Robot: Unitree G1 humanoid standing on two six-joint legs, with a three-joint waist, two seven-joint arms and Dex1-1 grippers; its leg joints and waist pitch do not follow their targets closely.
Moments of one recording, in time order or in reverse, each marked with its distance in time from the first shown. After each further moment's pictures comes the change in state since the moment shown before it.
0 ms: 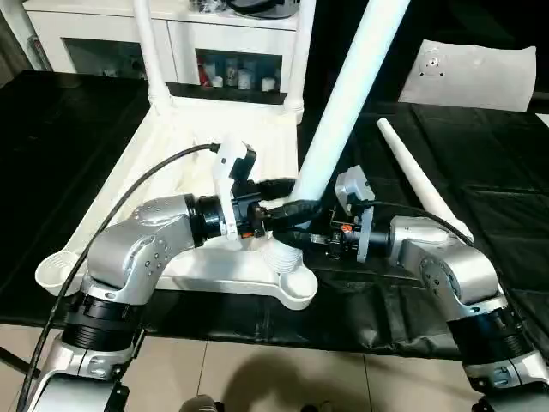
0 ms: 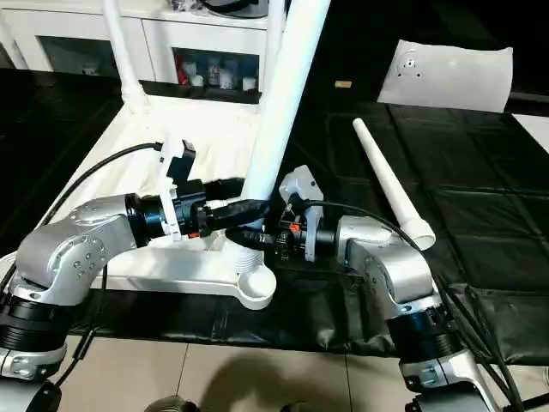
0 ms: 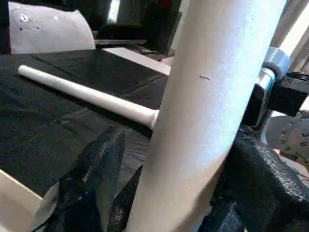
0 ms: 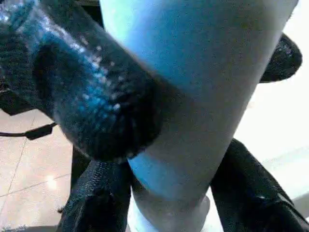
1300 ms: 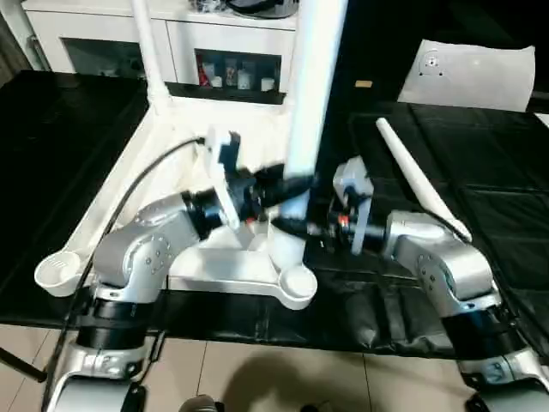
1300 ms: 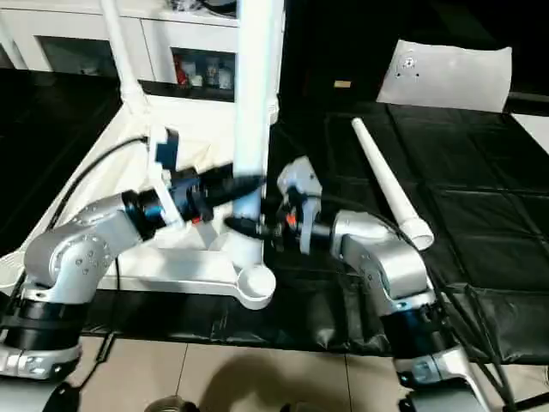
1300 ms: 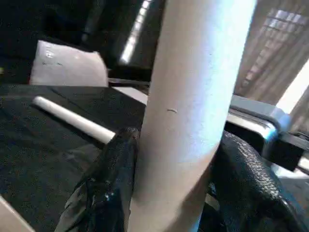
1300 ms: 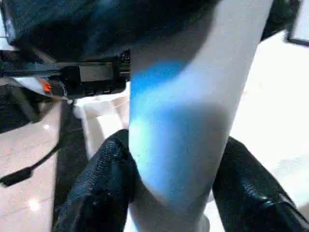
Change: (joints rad) left arm -0.024 -0.118 0.138 0.061 -0.079 -0.018 0.132; right arm -0.031 0.061 -0.039 0.015 0.007 -0.016 -0.113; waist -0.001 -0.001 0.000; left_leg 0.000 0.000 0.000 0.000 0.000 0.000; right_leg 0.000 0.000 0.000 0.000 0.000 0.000
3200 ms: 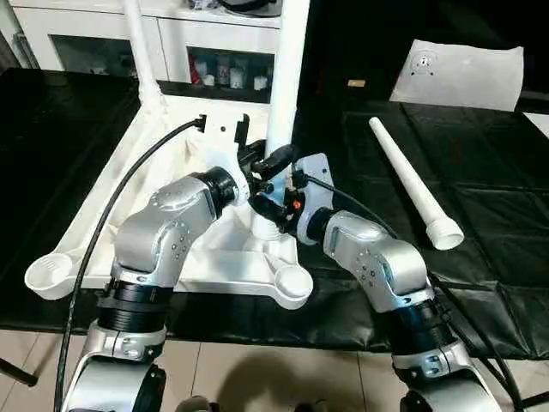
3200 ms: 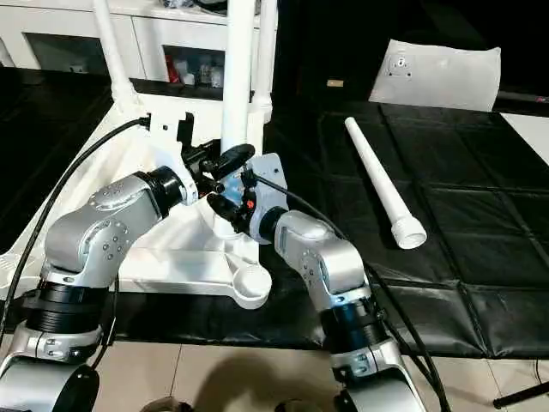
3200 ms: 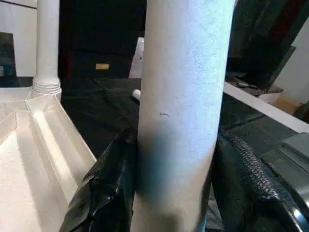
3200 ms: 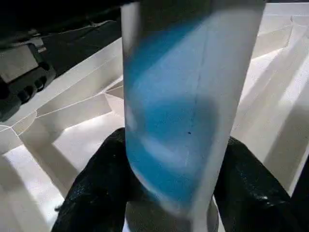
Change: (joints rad) left arm -0.060 -0.044 -0.051 0.021 0.219 -0.020 0.308; right arm -0.046 0.274 -0.002 0.077 -0.096 0.161 -0.517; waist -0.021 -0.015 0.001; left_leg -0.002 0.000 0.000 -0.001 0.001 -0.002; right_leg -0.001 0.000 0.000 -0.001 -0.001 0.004
